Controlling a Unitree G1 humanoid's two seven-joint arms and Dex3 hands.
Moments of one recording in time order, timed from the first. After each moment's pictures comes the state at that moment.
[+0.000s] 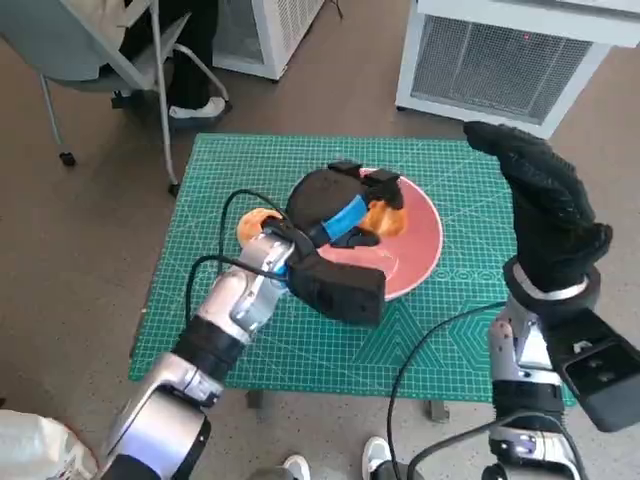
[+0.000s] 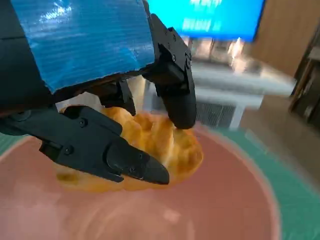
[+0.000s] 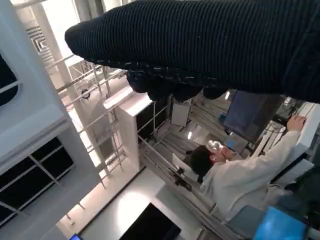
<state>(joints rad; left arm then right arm) -0.88 0.19 -0.43 0.70 0.70 -0.17 -0.07 -0.62 -0.16 -0.16 0.42 0.36 -0.93 0.53</state>
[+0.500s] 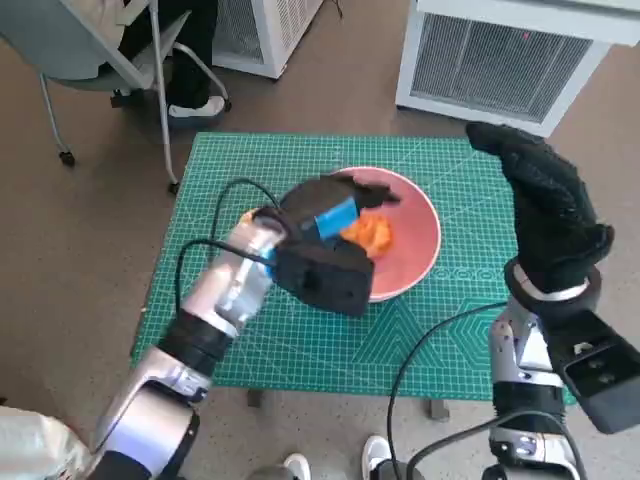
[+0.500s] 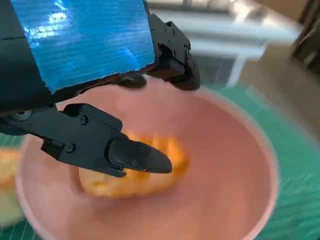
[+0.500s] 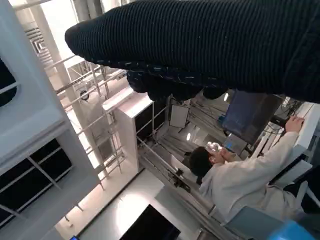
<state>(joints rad) -0.87 0.29 -0.38 0.51 0.58 -0.19 -0.31 -0.61 -0.15 -0.15 0.41 0.35 -0.92 0.52</state>
